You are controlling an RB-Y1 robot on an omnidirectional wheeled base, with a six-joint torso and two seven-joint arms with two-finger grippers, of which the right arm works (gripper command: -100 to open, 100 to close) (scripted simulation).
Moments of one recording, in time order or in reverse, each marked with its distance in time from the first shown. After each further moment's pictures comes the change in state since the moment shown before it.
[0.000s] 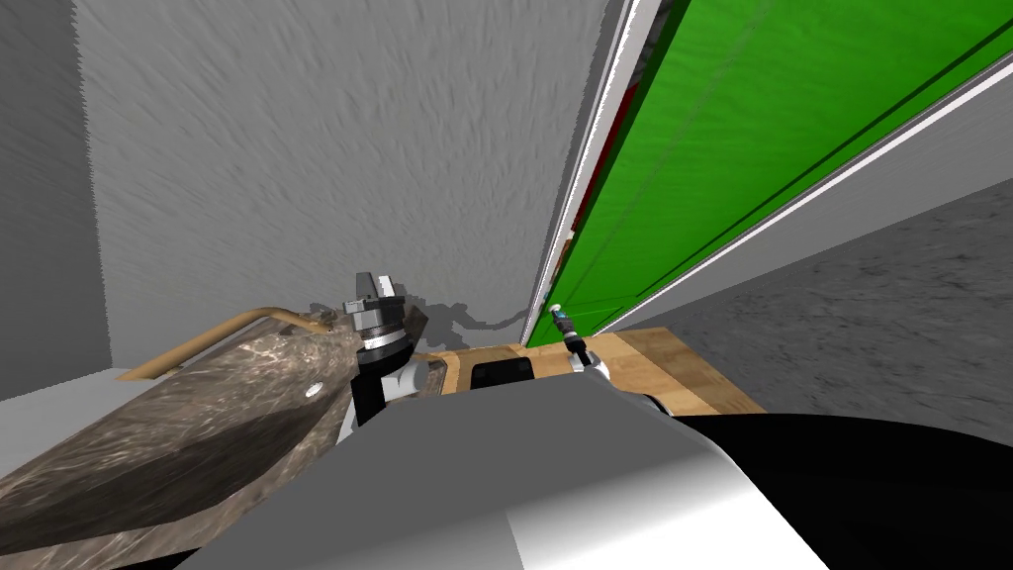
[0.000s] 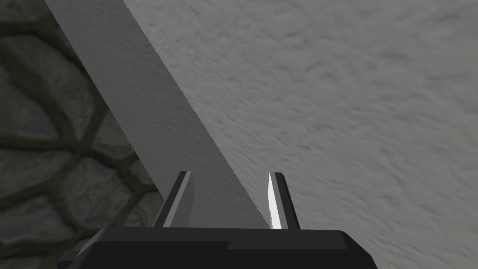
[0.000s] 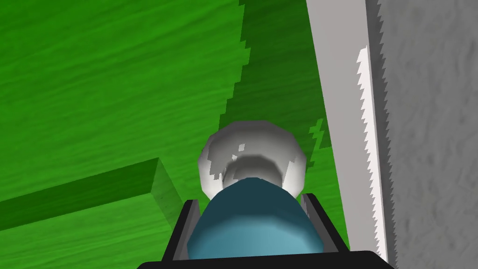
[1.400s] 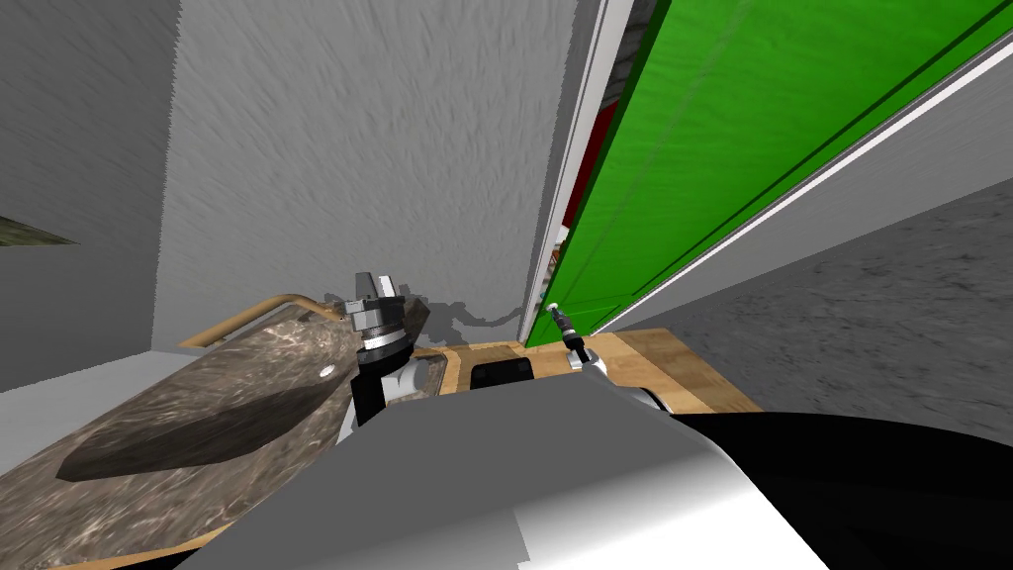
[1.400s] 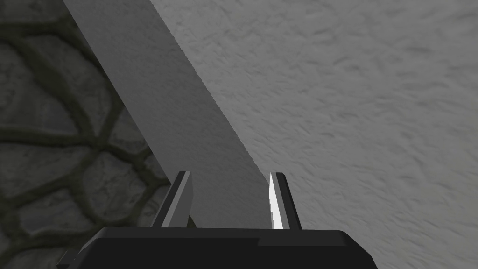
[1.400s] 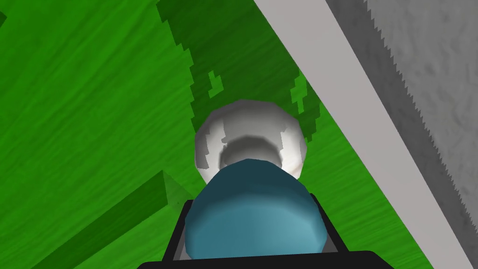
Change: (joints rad) arm -0.029 -0.017 0.067 0.021 -0.099 0.002 -0.320
